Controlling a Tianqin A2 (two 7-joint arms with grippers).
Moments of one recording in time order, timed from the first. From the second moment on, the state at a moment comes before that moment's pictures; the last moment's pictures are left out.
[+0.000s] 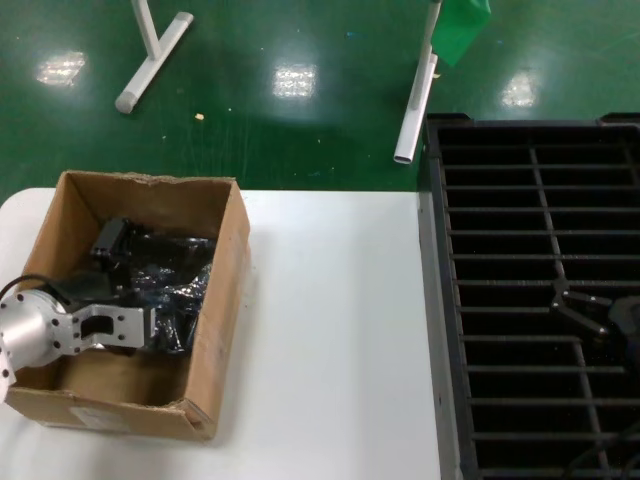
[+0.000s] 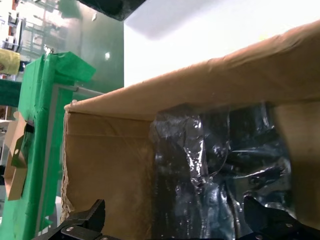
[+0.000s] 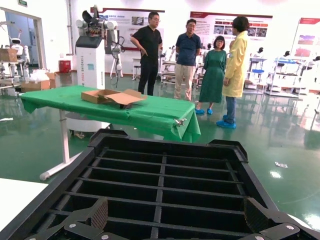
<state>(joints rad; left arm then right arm) -0.53 -0.65 1.97 -1.24 -1.03 0.50 0.24 0.00 0.31 -1.62 1.61 1.81 0.01 0.00</state>
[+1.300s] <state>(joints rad) -0.71 -0.57 2.01 -0.88 -1.26 0.45 0.61 0.00 0.31 -1.62 1.61 1.81 0.01 0.00</state>
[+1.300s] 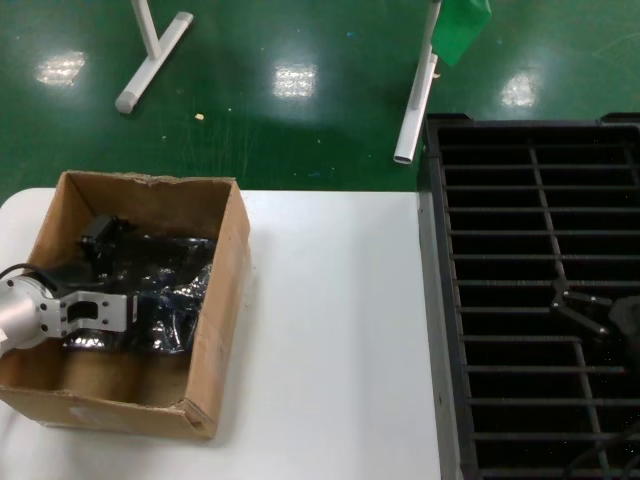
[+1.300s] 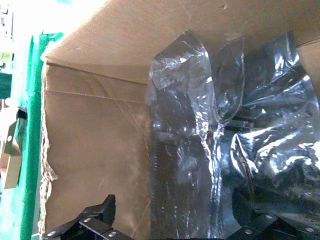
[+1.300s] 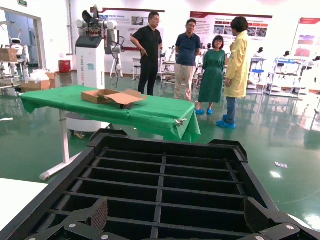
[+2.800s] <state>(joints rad) -0.65 -0.61 2.01 -0.97 -1.20 0.46 0.48 0.00 0.31 -1.62 1.61 1.81 0.01 0.00</state>
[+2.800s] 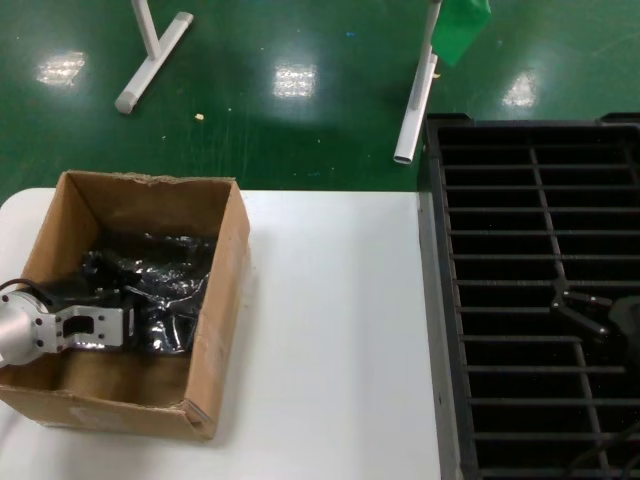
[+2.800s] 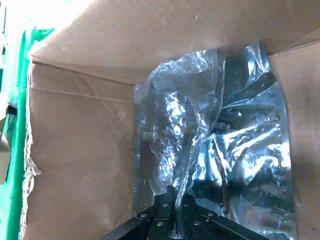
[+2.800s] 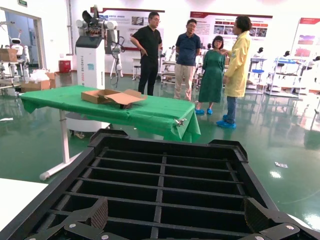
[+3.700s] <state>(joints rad) -0.58 -0.69 1.96 -1.17 -1.26 0.48 0.47 0.00 0.31 -1.62 1.61 1.81 0.01 0.00</state>
